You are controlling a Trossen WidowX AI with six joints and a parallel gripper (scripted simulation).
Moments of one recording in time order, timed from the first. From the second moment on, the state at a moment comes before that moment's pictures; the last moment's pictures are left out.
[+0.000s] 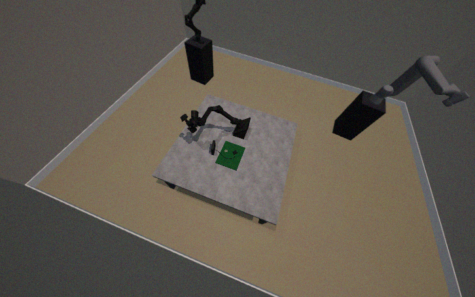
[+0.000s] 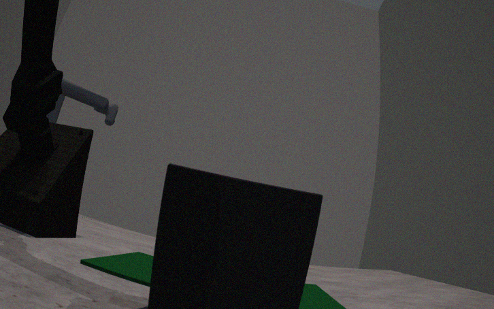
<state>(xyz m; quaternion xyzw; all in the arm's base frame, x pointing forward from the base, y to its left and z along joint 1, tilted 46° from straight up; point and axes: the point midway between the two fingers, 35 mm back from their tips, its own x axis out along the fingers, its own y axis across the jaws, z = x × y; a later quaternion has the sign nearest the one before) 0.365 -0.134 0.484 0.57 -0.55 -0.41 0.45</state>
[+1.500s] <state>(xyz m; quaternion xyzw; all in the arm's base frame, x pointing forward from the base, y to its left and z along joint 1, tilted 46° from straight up) 0.453 0.060 0.078 0.14 0.32 -0.39 0.85</state>
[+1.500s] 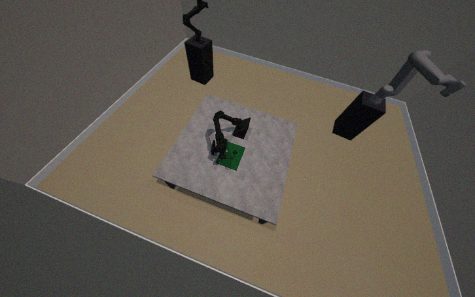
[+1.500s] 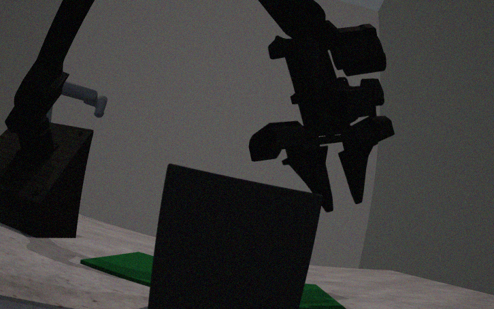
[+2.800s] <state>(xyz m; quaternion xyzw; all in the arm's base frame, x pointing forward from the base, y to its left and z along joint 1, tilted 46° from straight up) 0.312 0.035 -0.046 -0.03 0.60 -0.41 0.69</state>
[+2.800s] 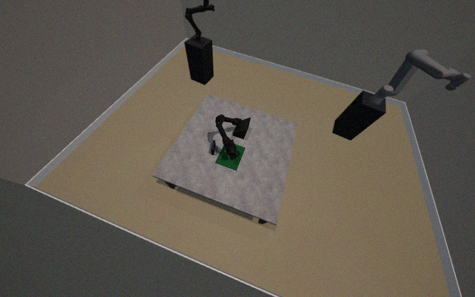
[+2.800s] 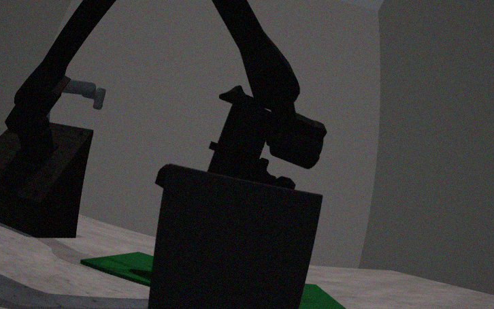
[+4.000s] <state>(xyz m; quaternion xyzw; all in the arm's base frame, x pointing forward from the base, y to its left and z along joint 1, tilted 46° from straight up) 0.314 0.013 -0.068 -0.04 0.60 -0.41 0.68</state>
